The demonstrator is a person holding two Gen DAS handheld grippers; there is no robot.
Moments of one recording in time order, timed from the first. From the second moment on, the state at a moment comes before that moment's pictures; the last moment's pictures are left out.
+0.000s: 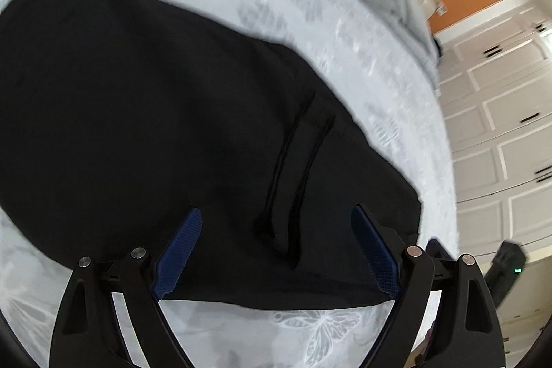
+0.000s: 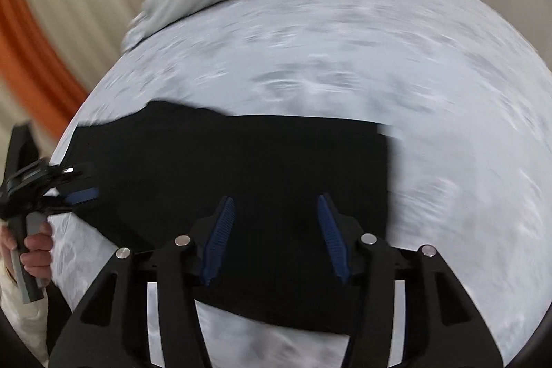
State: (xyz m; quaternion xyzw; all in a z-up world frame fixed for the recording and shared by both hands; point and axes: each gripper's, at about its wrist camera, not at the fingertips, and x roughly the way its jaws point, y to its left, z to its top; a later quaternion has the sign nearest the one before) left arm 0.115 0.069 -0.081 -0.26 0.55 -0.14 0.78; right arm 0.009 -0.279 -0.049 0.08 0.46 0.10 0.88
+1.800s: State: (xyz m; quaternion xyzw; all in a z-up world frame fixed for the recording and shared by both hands) left arm 0.139 0.009 -0.108 -0.18 0.54 -0.18 0.80; right arm 0.088 -0.394 -0.062 0.06 0.43 0.04 0.90
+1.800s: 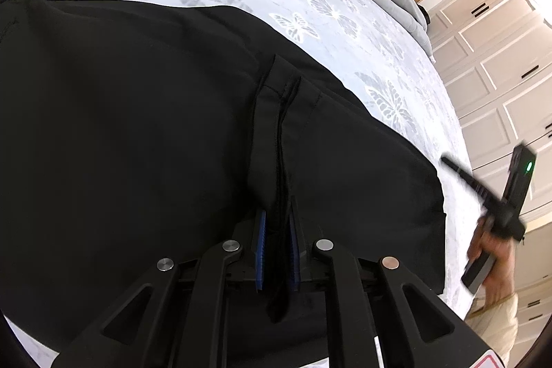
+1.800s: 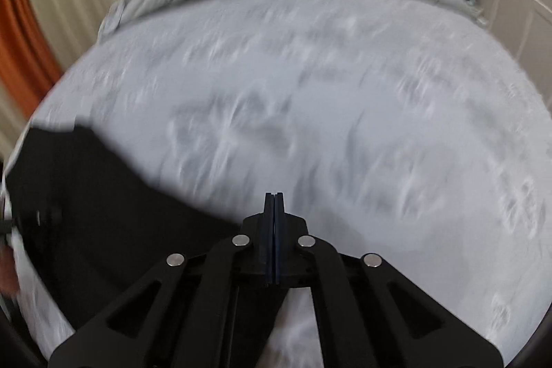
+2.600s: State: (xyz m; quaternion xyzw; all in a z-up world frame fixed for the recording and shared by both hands) left arm 0.143 -0.003 -0.105 -0.14 0.54 -0.19 0.81; right arm 0.096 -0.379 -0.076 -0.10 0.46 0.09 0.88
